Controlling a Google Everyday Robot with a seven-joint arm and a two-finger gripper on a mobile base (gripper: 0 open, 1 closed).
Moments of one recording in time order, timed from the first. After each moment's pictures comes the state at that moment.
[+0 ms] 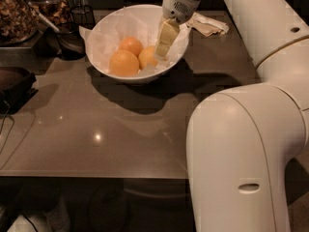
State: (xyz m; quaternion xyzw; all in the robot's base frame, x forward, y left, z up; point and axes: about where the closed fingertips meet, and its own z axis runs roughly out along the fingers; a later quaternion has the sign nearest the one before) arm 0.692 -0.036 0.926 -0.65 0.73 0.11 0.18
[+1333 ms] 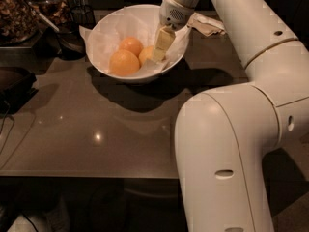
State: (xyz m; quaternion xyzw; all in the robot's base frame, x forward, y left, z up) arm 0.703 -0.027 0.901 -0.65 0.73 0.13 0.16
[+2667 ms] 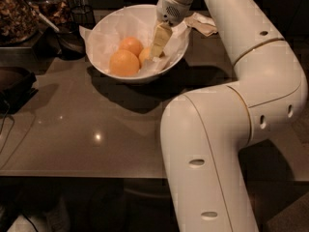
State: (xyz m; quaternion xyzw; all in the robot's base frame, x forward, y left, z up) arm 0.726 -0.023 0.904 -0.65 0.73 0.10 0.18
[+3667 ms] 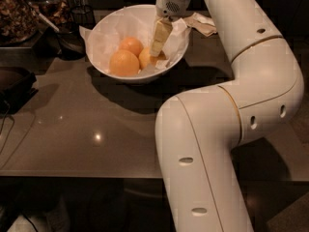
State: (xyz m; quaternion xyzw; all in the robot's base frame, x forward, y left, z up) arm 0.733 -0.025 0.916 -0.66 0.73 0.08 0.19
